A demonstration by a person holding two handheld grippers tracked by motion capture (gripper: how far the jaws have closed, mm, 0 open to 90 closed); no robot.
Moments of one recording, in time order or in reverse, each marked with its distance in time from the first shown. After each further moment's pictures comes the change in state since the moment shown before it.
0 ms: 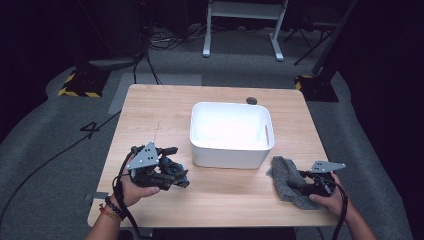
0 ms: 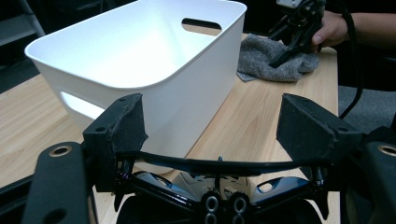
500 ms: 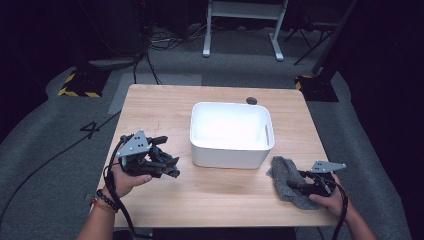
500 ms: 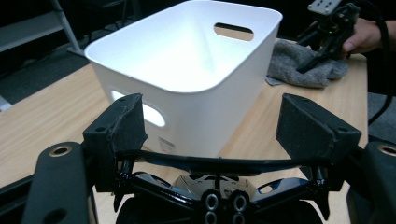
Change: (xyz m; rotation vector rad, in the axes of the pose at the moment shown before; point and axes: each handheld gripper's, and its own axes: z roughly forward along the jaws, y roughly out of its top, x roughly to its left) left arm 0.027 0.011 -0.015 0.008 0.074 -0.022; right arm 0.000 -0.001 0.000 -0.006 0.002 0.009
